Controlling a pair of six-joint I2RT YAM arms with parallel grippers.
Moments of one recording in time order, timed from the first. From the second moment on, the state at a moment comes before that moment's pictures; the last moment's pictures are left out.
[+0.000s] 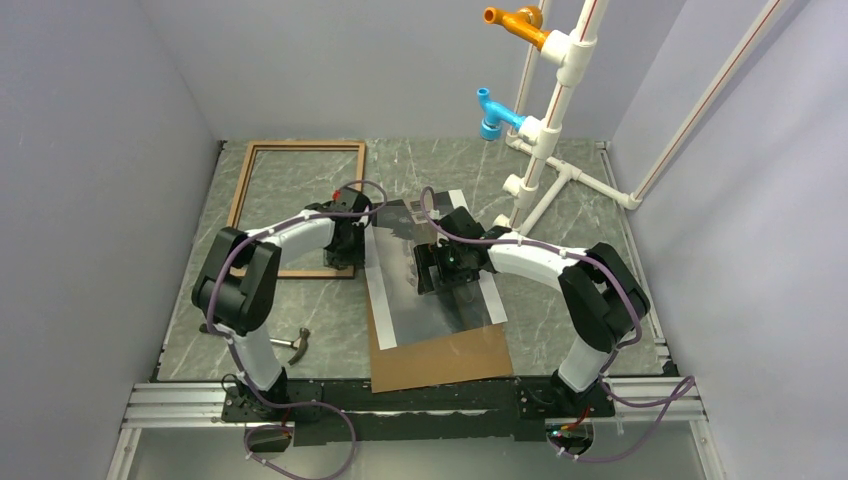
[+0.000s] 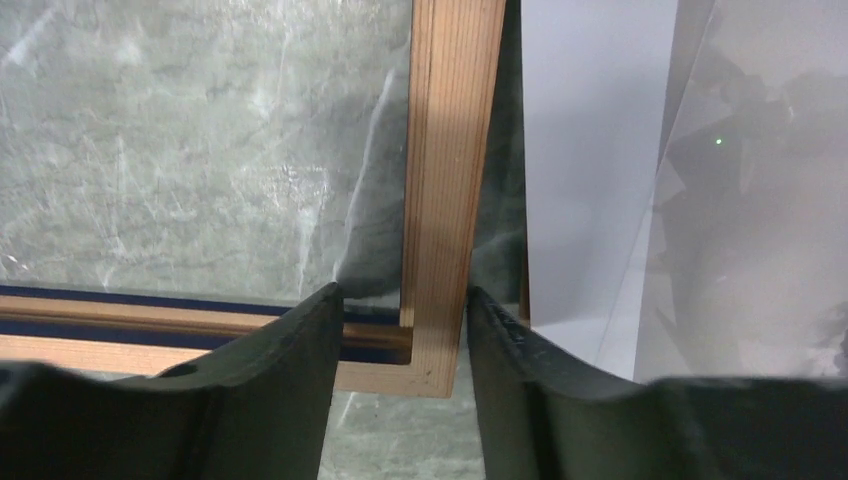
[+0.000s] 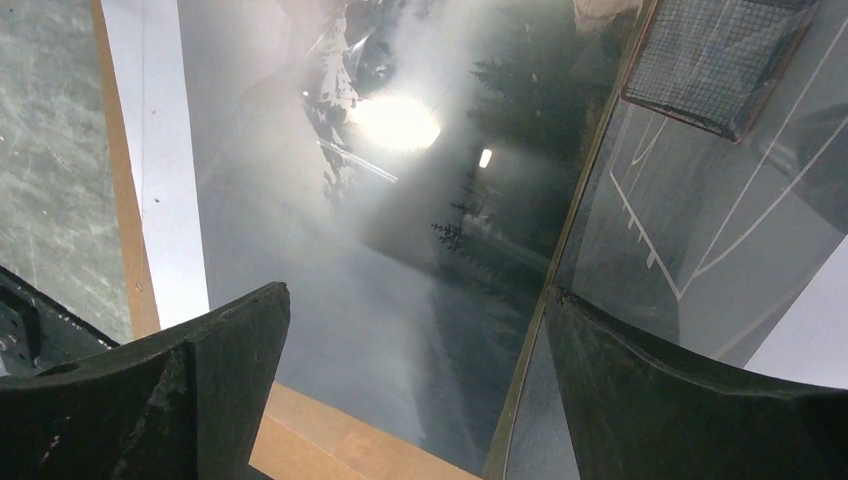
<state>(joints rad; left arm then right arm) -0.43 1.79 1.12 -0.58 -0.20 -0.46 0.67 1.70 1.02 -0.38 -0.21 0.40</state>
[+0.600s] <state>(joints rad) -0.32 1.80 1.14 -0.56 -0.18 -0.40 0.67 1.70 1.02 -0.38 -0.18 0.39</state>
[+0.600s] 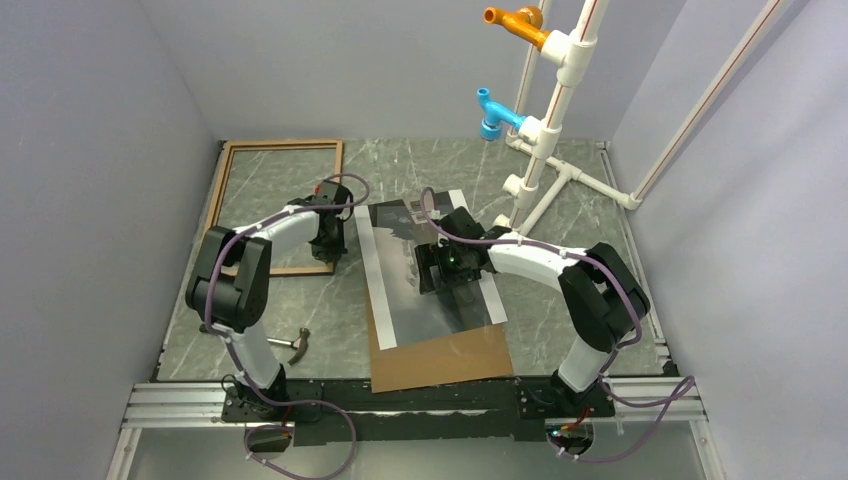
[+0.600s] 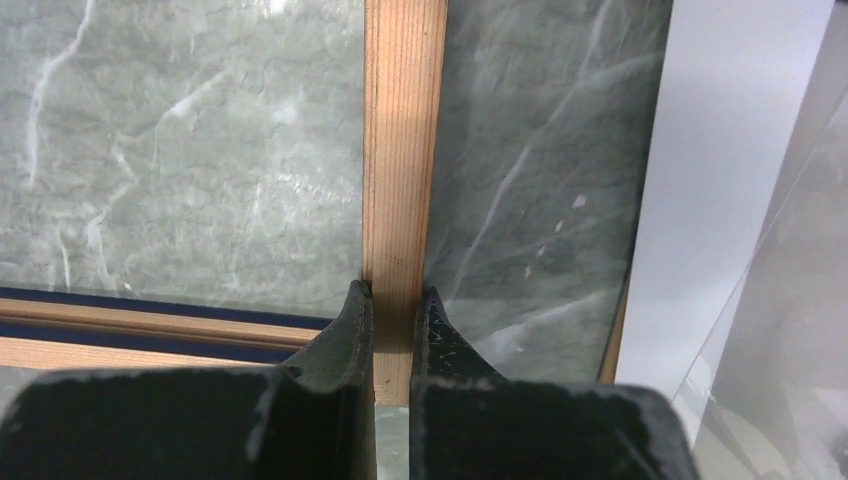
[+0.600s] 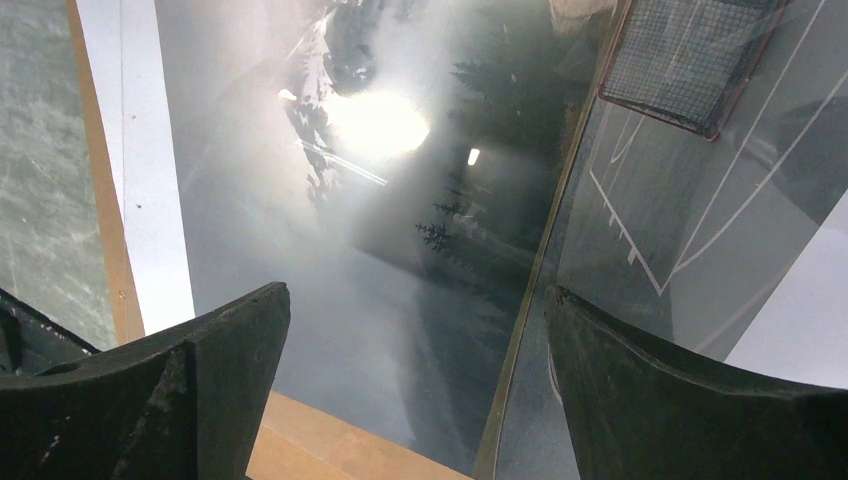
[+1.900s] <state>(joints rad) -0.62 1.61 0.95 -0.64 -0.23 -0.71 0.67 1.59 0.92 -0.41 -0.16 0.40</state>
